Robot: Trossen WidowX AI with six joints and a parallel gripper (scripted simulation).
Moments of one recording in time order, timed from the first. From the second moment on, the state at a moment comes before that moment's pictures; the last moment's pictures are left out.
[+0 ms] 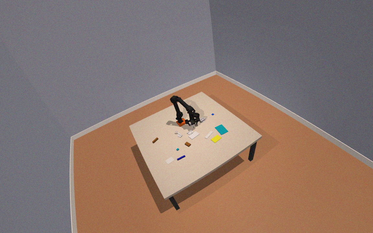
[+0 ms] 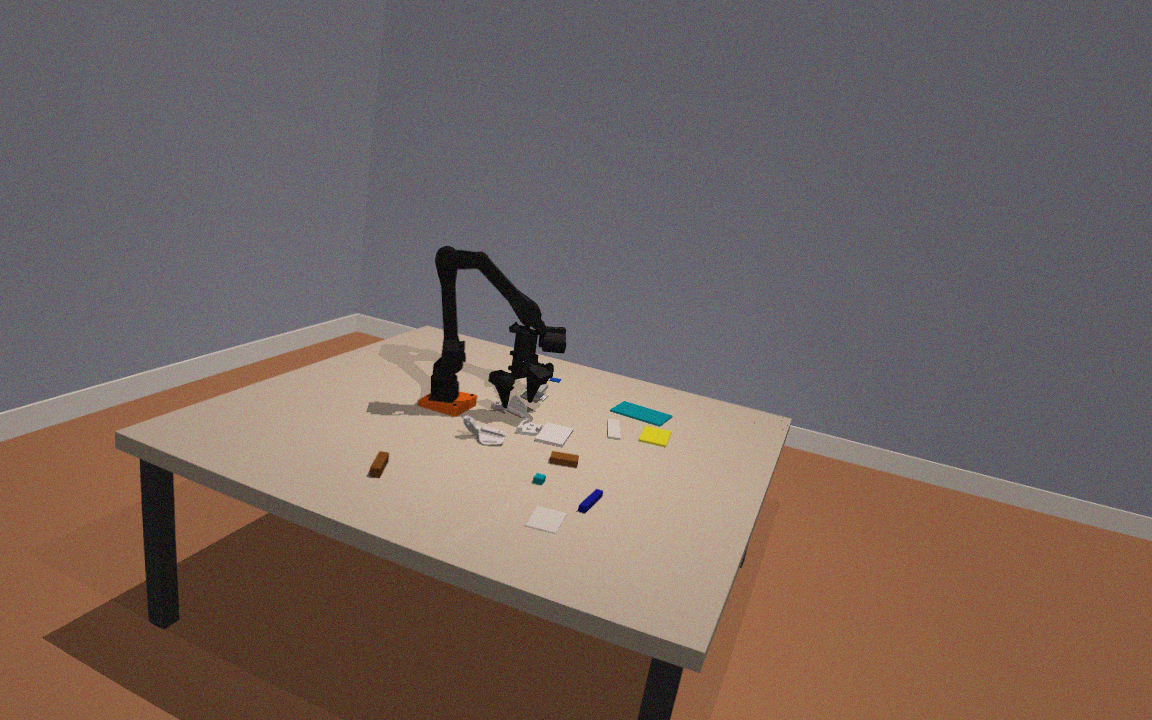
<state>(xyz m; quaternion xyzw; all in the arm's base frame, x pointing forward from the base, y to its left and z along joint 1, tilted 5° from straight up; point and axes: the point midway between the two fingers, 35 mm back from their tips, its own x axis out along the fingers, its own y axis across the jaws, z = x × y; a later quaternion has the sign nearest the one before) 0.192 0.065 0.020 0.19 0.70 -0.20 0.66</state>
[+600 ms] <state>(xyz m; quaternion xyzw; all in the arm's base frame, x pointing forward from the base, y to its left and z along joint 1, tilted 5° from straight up) 0.188 0.064 0.005 0.19 0.70 -0.20 0.66</state>
